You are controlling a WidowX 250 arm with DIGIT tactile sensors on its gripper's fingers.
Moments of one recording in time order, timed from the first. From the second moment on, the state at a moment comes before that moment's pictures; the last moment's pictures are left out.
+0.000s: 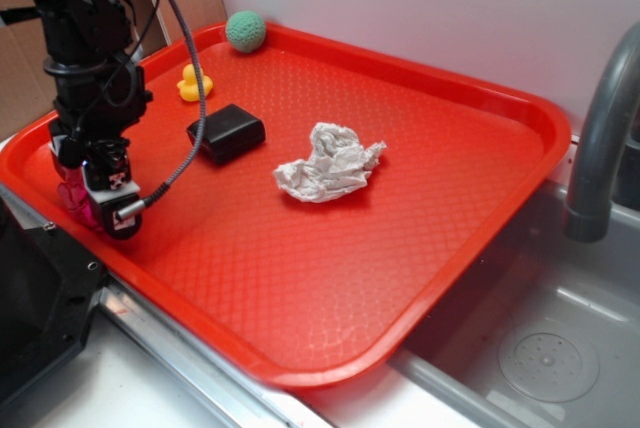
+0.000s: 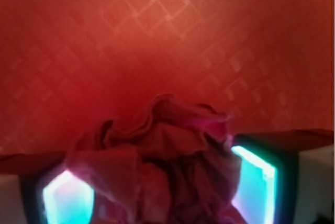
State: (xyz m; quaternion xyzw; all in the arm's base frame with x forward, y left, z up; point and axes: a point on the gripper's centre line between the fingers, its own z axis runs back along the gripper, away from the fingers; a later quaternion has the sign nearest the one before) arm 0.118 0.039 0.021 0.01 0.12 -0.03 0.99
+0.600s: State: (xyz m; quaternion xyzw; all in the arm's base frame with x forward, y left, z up) arm 0.143 0.029 0.020 0.04 0.13 -0.06 0.99
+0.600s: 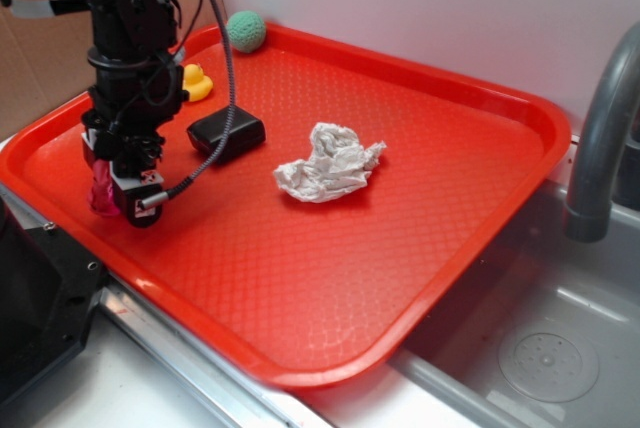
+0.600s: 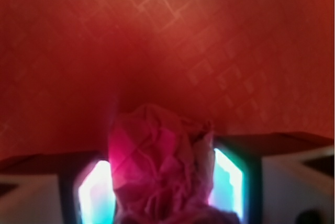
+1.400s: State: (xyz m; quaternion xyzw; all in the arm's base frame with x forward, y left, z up) arm 0.168 0.011 0.116 0.01 0.01 -0.06 1.00
